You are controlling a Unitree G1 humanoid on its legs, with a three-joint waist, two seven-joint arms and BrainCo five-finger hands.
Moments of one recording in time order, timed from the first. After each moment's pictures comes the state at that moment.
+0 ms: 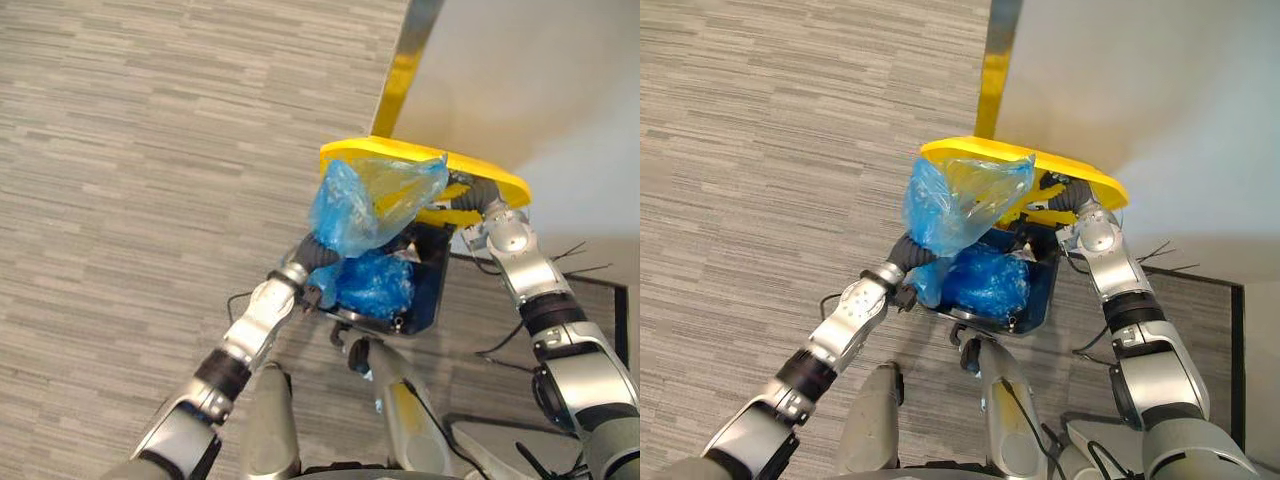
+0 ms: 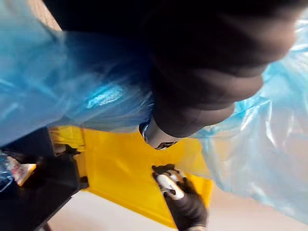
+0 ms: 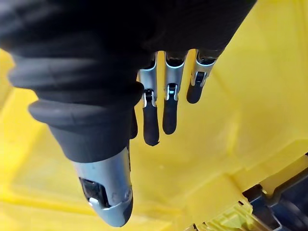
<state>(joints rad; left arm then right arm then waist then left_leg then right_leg) -0.58 0.22 -0.46 0.55 -0.22 -0.18 0.00 -0.77 -0.52 0.19 0.63 -0.08 -0.05 -0.04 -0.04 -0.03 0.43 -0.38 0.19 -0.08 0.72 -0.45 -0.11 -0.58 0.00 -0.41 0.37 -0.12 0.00</state>
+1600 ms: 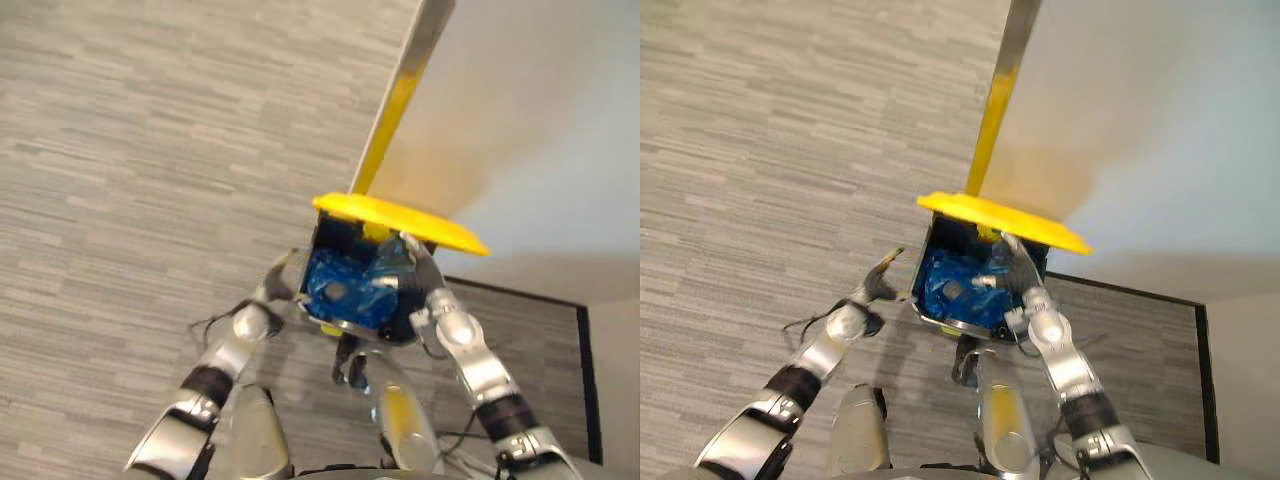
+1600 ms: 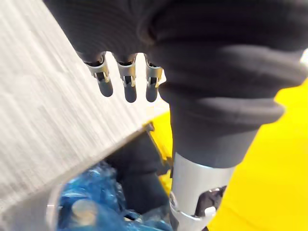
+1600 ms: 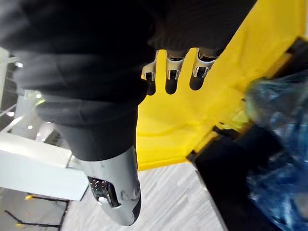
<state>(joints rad) -0.16 0.37 -0.09 0.65 0.18 -0.12 0.07 -0.07 -0.23 0.16 0.30 -0.09 -0.11 -0.01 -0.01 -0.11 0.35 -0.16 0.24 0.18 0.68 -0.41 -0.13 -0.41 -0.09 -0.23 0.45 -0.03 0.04</state>
